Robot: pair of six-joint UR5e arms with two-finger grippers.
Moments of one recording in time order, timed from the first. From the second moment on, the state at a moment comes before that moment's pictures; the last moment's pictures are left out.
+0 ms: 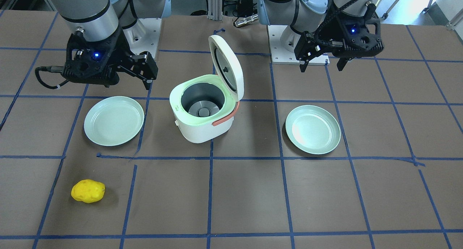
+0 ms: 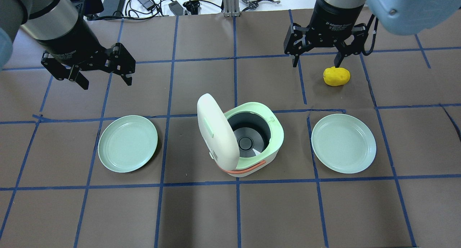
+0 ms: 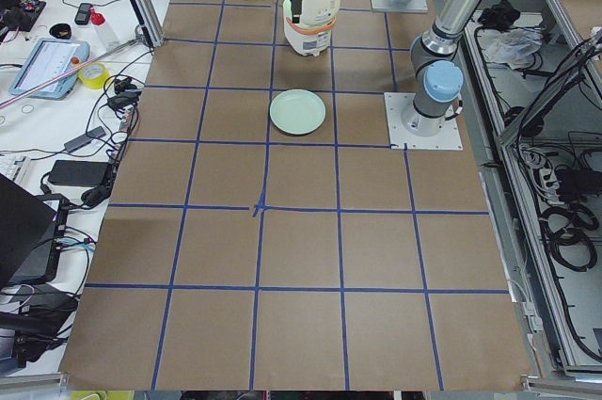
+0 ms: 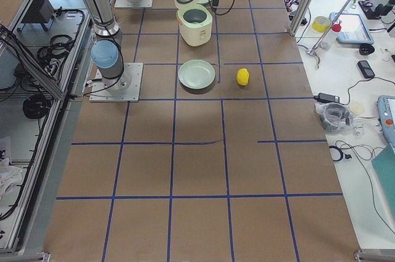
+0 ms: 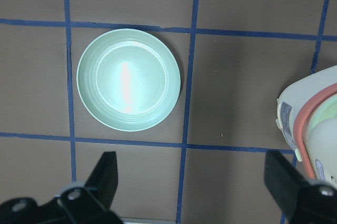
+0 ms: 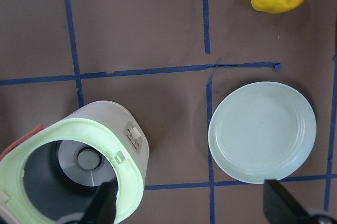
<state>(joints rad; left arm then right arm) -1.55 -1.49 -1.59 -1.62 1.59 -0.05 1.66 -1.49 1.46 -1.50 -1.56 0.13</state>
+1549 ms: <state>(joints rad) -1.55 -1.49 -1.59 -1.62 1.59 -0.05 1.62 -1.52 1.45 -1.43 -1.58 0.03</state>
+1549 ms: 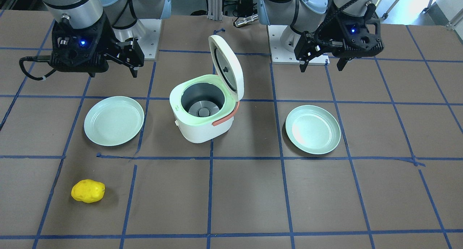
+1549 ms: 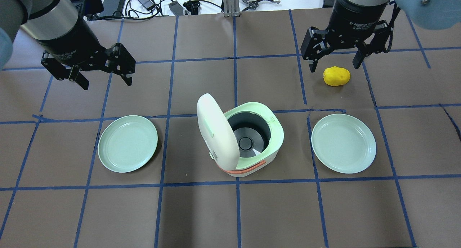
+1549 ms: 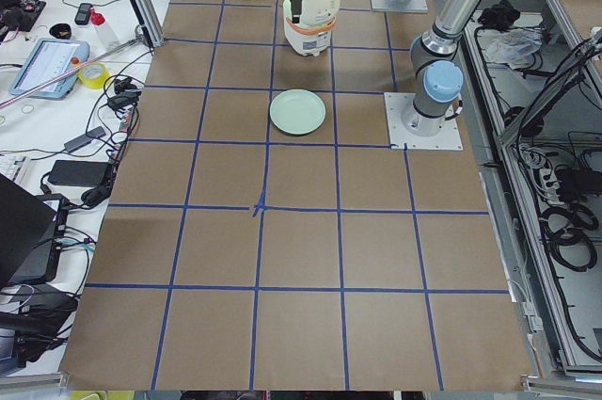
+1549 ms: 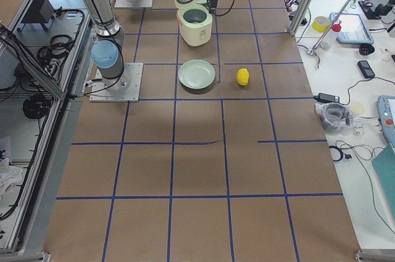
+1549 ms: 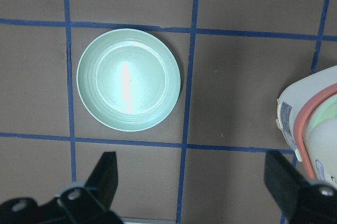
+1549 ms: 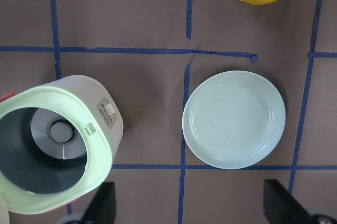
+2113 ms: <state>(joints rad) -1.55 -1.49 -1.59 -1.62 1.59 -0.05 1.57 -1.52 1.45 -1.43 -1.55 0.03</state>
